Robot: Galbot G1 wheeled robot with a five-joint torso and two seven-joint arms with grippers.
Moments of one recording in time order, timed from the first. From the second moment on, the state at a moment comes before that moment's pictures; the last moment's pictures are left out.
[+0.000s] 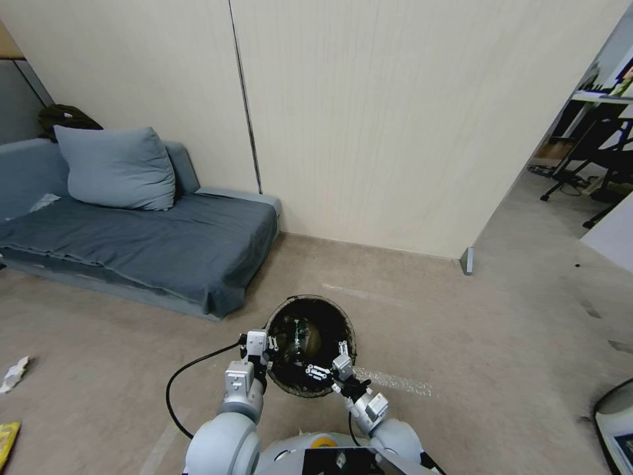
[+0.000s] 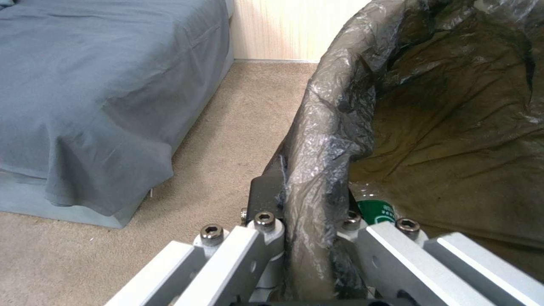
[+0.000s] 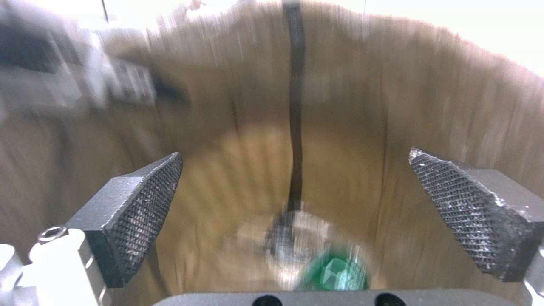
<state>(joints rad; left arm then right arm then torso) 1.72 -1.44 -0.27 -2.40 0.01 0.52 -0.22 -1.65 1.38 0.16 2.03 -0.01 0.26 -0.23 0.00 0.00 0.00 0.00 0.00</state>
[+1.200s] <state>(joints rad) 1.72 -1.44 -0.34 -2.38 -0.03 0.49 -0.25 -1.77 1.55 0.38 2.27 -0.11 0.32 0.02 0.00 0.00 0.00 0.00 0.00</state>
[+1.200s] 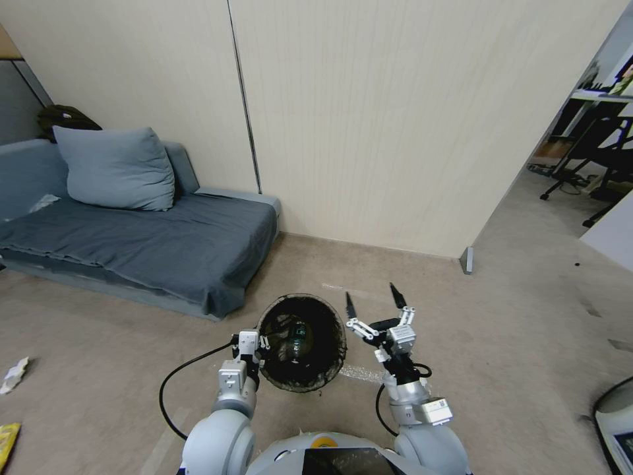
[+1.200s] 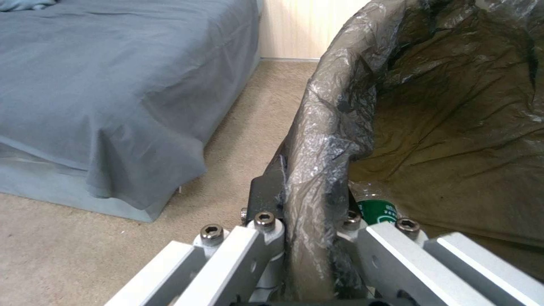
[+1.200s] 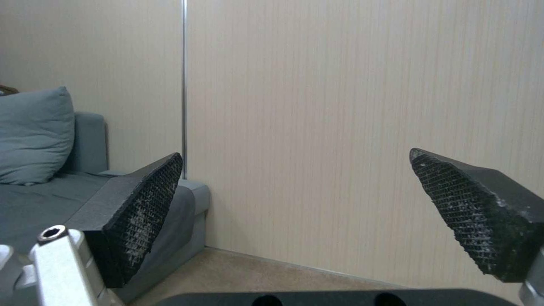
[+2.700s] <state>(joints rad) 1.72 -1.45 -0.36 -2.40 -0.06 0.49 -0.26 -1.72 1.57 0.38 2.19 -0.09 0.39 0.00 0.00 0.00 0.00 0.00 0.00</state>
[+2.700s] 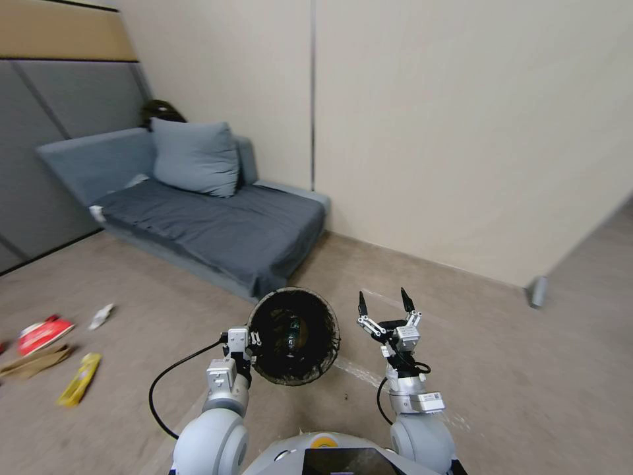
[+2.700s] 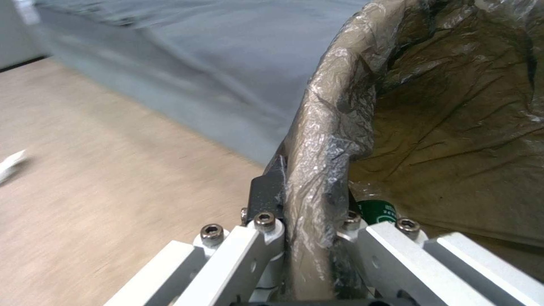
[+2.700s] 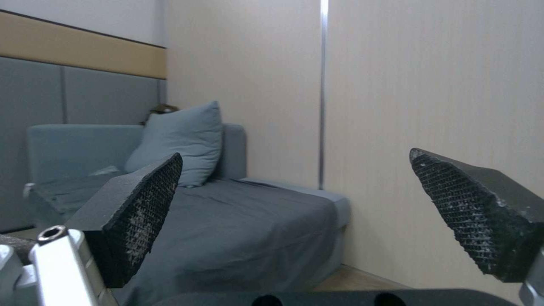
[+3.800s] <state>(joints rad) 1.74 -1.44 -0.36 -2.41 -0.05 0.49 -0.26 -1.70 1.58 0.37 2.18 -0.11 0.39 0.00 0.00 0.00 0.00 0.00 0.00</state>
